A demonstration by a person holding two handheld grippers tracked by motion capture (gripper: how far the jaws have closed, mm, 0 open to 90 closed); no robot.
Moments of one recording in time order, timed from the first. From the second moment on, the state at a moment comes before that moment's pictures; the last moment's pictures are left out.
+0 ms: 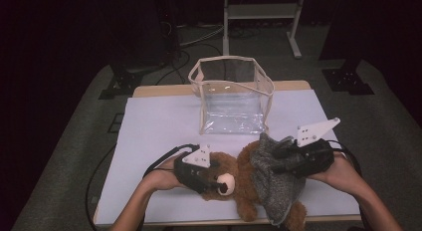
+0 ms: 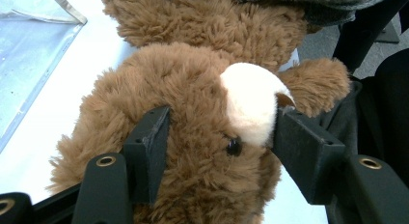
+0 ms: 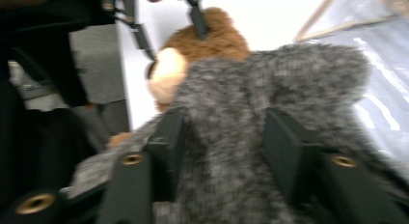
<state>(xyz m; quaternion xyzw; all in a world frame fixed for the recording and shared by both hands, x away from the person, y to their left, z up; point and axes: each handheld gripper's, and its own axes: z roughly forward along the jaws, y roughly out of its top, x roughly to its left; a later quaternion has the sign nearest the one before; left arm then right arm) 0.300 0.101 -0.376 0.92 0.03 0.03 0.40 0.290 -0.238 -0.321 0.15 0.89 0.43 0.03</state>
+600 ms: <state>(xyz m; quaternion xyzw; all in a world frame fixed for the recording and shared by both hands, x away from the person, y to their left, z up) 0.300 0.100 -0.376 0.92 0.03 0.04 0.39 0.286 -0.220 -0.353 0.13 0.91 0.38 0.06</state>
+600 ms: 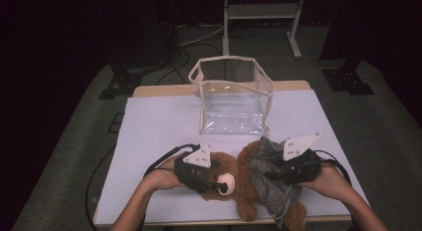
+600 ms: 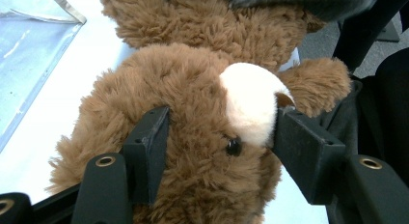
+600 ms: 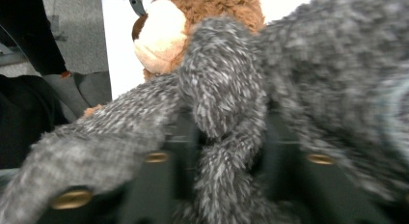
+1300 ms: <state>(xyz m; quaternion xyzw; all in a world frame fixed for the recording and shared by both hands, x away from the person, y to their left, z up) 0.301 0.099 -0.375 0.92 0.03 0.03 0.39 0.307 -0.280 -0.307 0.23 0.89 0.36 0.18</state>
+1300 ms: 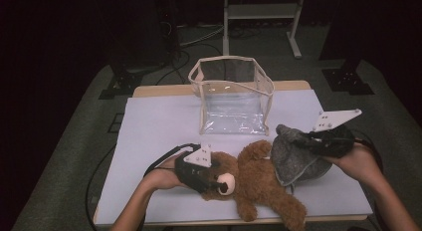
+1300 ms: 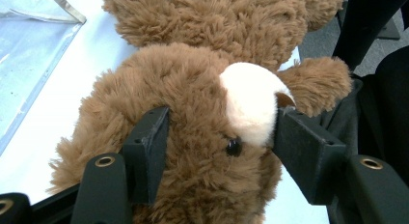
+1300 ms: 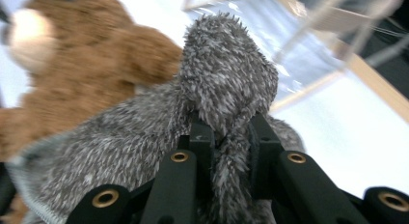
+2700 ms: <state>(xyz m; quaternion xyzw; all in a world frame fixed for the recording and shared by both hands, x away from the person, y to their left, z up) 0.295 0.100 -0.376 0.92 0.02 0.04 0.39 0.312 -0.223 -0.345 0.19 0.90 0.39 0.01</state>
